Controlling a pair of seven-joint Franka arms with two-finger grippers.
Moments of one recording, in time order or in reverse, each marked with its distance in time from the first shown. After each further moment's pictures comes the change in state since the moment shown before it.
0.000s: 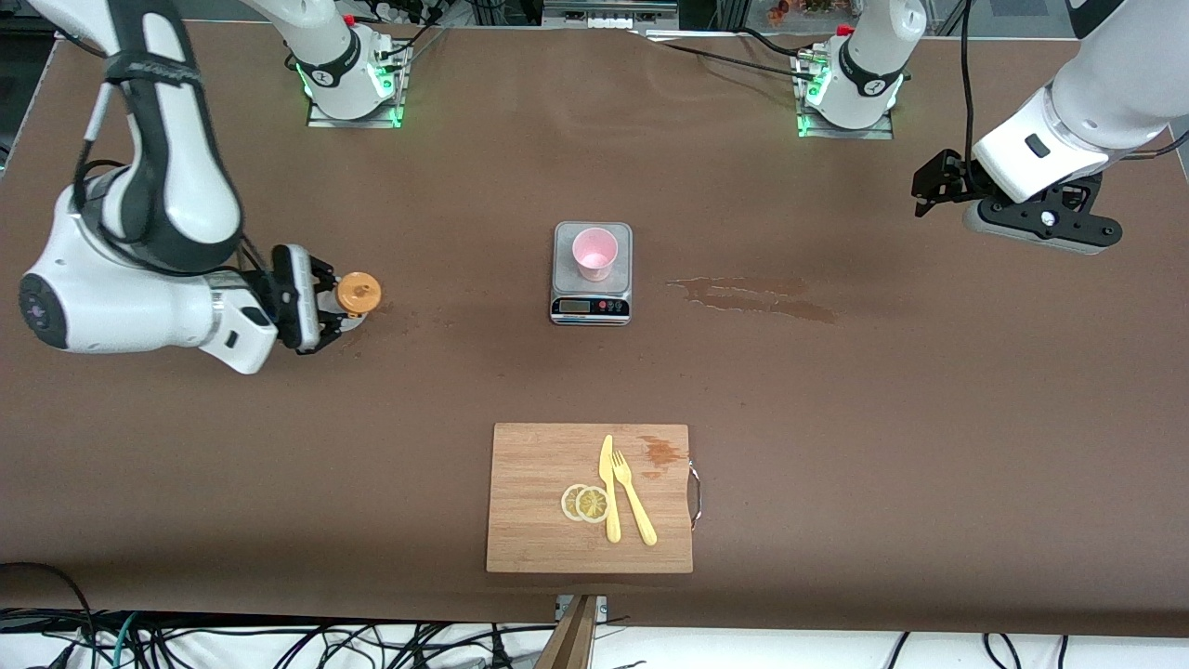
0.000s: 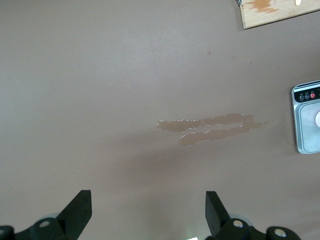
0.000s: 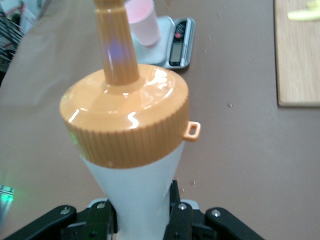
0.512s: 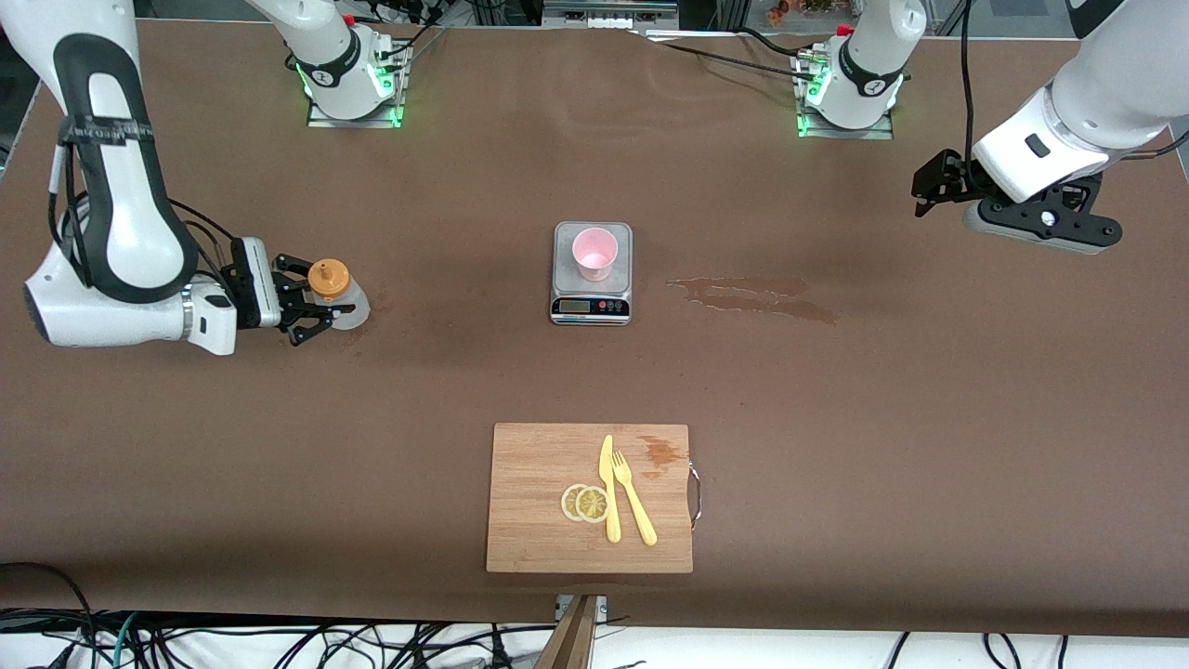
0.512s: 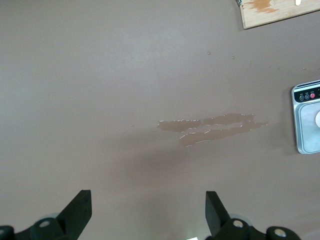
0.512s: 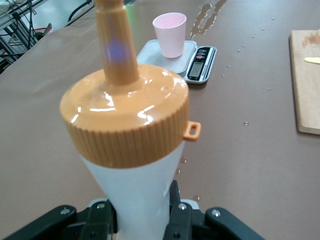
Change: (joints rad) left arm 0.000 0.000 0.000 0.000 0.000 0.000 0.000; right arm -0.114 0.052 0.002 -0.198 0.189 0.067 -0.459
